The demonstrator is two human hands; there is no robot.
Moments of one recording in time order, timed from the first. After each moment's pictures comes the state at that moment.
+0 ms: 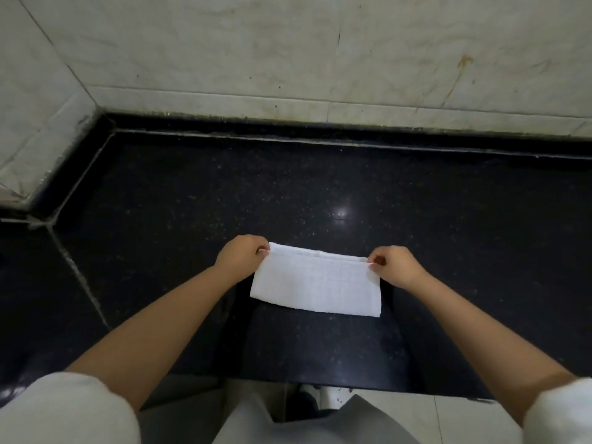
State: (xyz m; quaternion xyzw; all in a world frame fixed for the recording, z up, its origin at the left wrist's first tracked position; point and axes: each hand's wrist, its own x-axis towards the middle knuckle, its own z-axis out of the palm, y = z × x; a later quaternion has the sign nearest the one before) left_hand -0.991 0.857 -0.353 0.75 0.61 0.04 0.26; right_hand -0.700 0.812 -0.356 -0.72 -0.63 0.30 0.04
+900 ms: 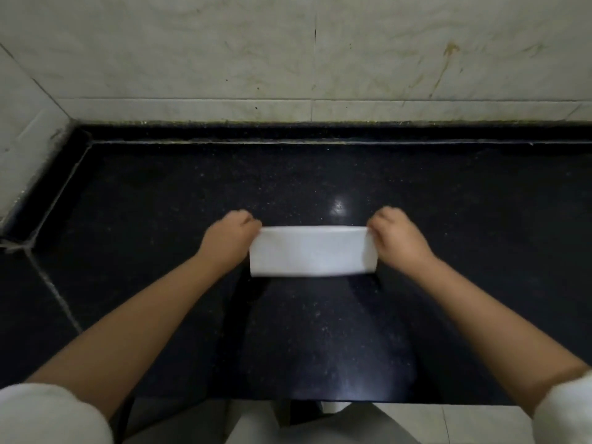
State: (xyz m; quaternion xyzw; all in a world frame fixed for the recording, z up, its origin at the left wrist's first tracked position) left_hand -0.981 0.895 -0.329 0.88 0.47 0.06 0.01; right_hand -0.680 0.843 -0.335 -0.64 -0.76 0.04 0.14
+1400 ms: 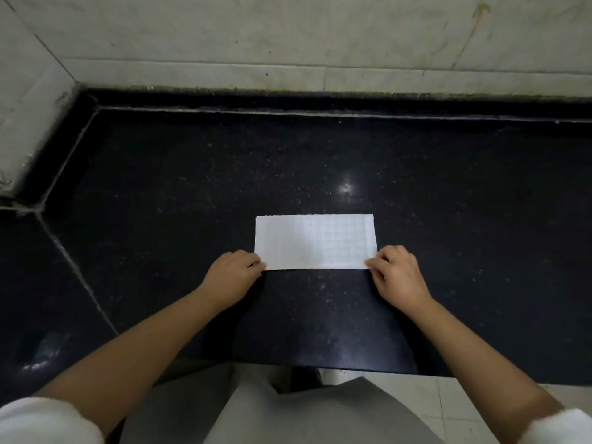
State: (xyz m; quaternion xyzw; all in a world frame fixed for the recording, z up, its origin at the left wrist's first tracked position) left_hand -1.014 0.813 -0.403 0.92 0.40 -0.02 0.04; right_hand -0.695 0.762 -0.407 -0.64 -0.75 0.06 0.13
